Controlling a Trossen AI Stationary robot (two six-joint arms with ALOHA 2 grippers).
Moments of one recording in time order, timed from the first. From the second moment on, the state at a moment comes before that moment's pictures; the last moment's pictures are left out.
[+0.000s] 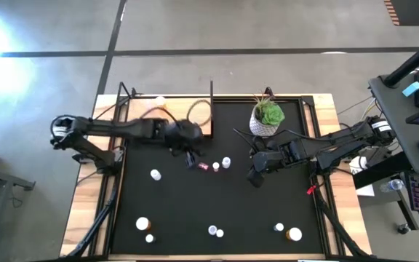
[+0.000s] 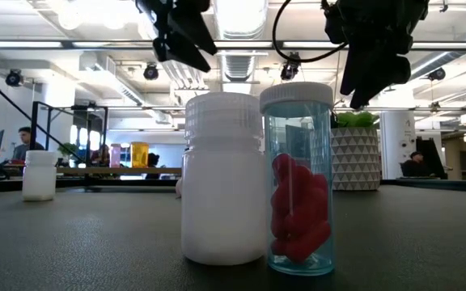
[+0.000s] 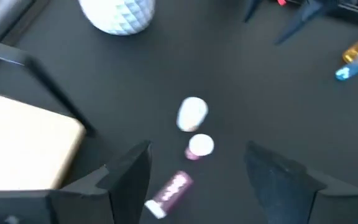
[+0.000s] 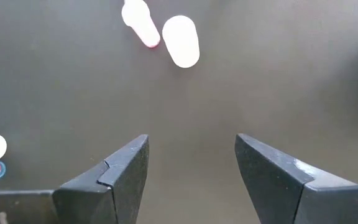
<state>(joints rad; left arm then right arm) 0.02 1.44 1.25 -0.58 -0.09 -0.28 0.21 1.34 1.01 -0.75 0.20 0.80</state>
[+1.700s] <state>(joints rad) -0.13 1.73 0.86 0.29 -0.39 -0.30 0.21 1.34 1.01 -0.74 0.20 0.80</state>
